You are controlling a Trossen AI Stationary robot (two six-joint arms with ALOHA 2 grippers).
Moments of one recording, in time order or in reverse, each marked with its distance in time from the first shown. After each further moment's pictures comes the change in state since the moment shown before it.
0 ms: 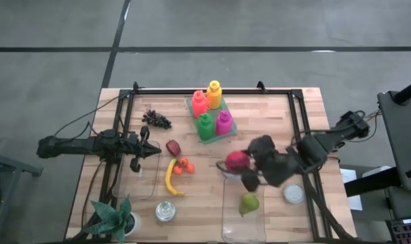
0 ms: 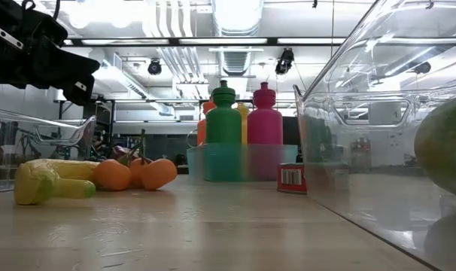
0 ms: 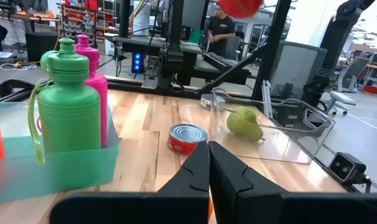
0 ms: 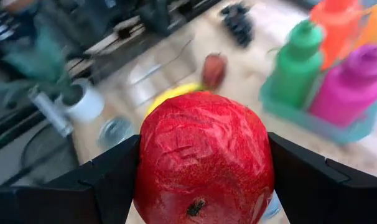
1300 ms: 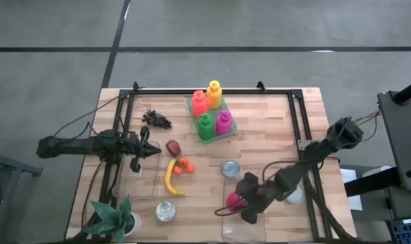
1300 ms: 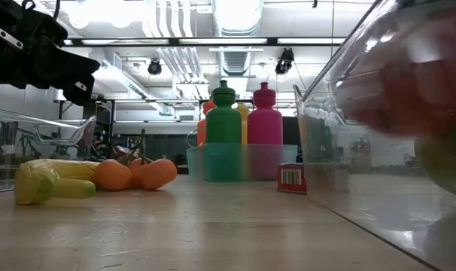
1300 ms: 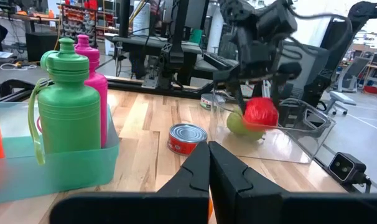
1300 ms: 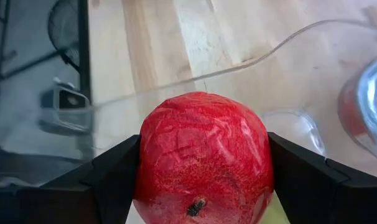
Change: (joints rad) left arm 0.000 0.000 0.000 0.000 0.000 0.000; right arm 0.104 0.118 -0.682 0.765 -0.333 -0.123
